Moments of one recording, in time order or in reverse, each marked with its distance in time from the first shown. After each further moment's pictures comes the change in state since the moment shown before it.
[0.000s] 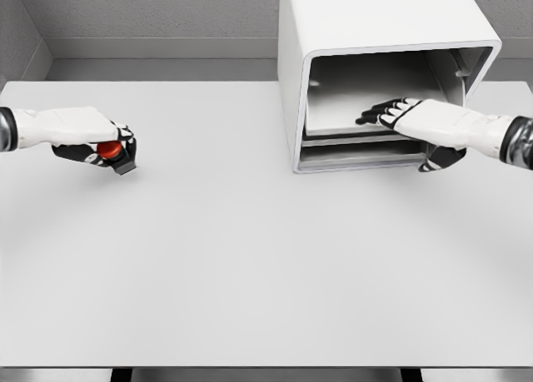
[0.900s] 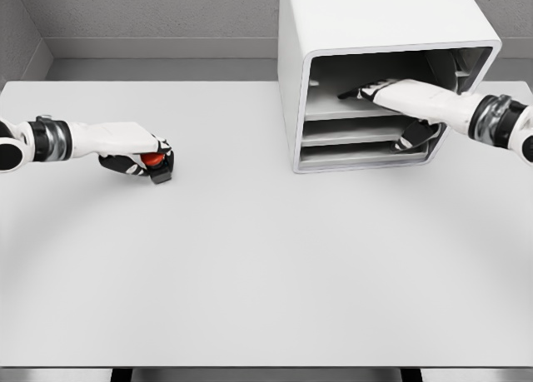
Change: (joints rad) left arm 0.011 -0.186 -0.001 0.137 -0.066 0.000 0.000; right arm -0.091 0.159 0.021 0.143 -0.027 0.085 0.001
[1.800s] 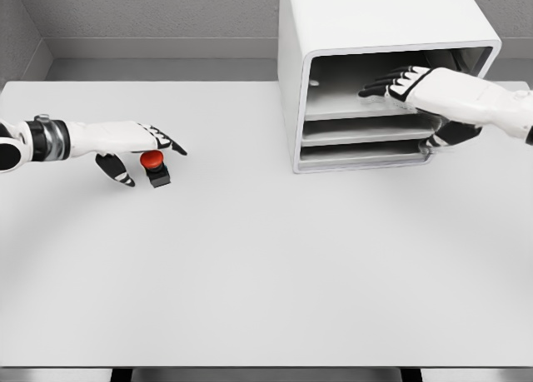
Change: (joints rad) left arm 0.011 -0.007 0.018 0.010 0.002 0.000 0.000; right arm 0.086 -0.121 -0.151 -0.140 -0.067 -0.195 0.000
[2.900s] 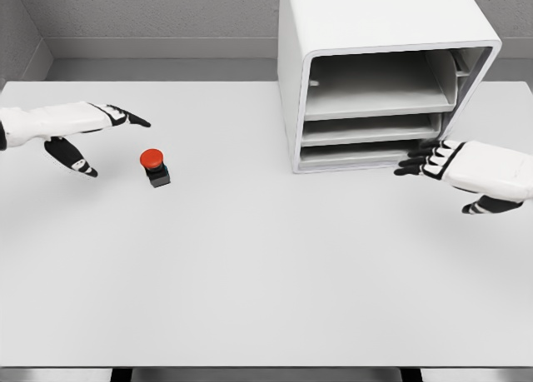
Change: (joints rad) left arm 0.017 0.158 0.042 -0.067 0.229 0.000 0.000; right arm 0.382 -0.158 -0.234 -0.131 0.053 -0.159 0.000
